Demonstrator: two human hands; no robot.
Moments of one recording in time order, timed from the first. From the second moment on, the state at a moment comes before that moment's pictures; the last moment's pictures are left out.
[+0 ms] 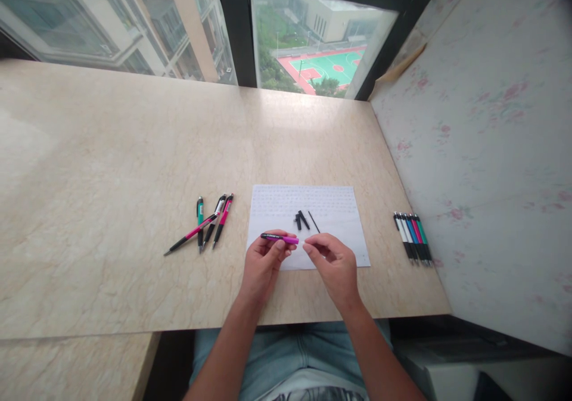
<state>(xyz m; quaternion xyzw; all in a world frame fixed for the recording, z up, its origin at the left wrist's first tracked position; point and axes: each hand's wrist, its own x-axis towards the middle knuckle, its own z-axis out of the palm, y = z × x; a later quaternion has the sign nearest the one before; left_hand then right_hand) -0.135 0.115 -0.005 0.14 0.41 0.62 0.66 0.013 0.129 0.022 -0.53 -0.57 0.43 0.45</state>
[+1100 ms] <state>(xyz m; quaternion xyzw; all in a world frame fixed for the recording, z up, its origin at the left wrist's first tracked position) -0.132 0.116 -0.009 0.17 0.44 0.61 0.64 0.015 0.129 0.023 -0.51 -0.59 0.46 0.42</state>
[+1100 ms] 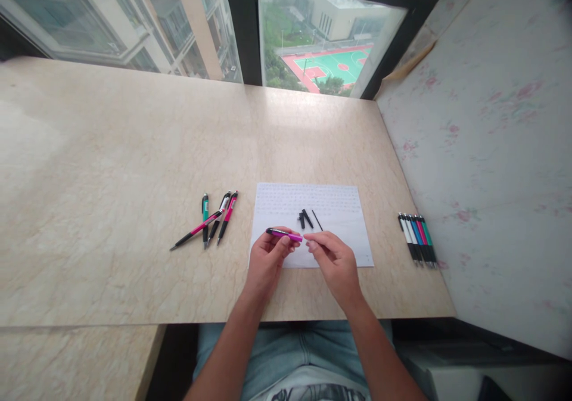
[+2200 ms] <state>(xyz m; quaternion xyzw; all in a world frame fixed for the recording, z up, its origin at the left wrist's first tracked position) -0.137 0.115 -0.006 0.07 0.37 0.61 0.70 0.034 0.139 0.017 -0.60 -0.67 0.26 0.34</state>
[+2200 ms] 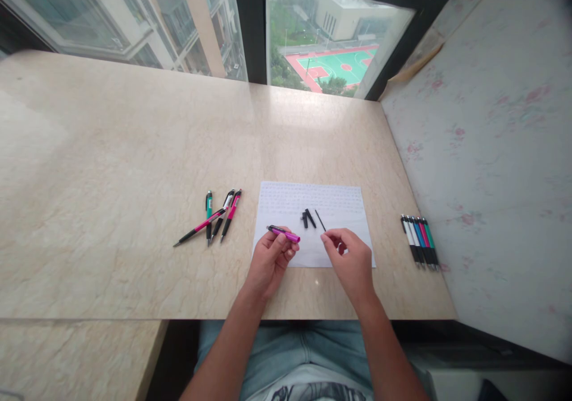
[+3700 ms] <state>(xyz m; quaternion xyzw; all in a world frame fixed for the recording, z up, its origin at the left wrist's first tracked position) -0.136 0.117 -0.009 0.10 0.40 0.63 0.66 0.061 0.139 -0.005 -0.66 -0.58 0.32 0.35</state>
